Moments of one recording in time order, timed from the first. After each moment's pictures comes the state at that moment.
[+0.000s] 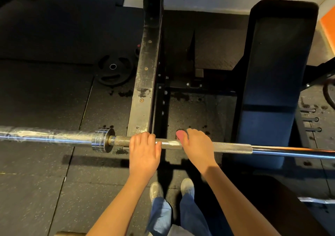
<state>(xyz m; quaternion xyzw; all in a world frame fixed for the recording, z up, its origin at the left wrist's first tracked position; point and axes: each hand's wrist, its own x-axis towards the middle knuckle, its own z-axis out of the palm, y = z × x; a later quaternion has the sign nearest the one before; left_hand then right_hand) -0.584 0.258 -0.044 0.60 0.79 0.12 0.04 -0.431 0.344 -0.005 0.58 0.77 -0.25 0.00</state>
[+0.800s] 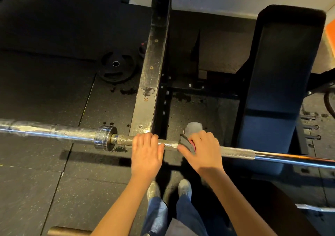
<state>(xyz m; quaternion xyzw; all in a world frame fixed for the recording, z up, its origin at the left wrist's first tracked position) -0.581 0.253 -0.045 0.60 0.79 0.11 0.03 -0.409 0.332 -0.007 0.53 0.83 -0.19 -0.06</state>
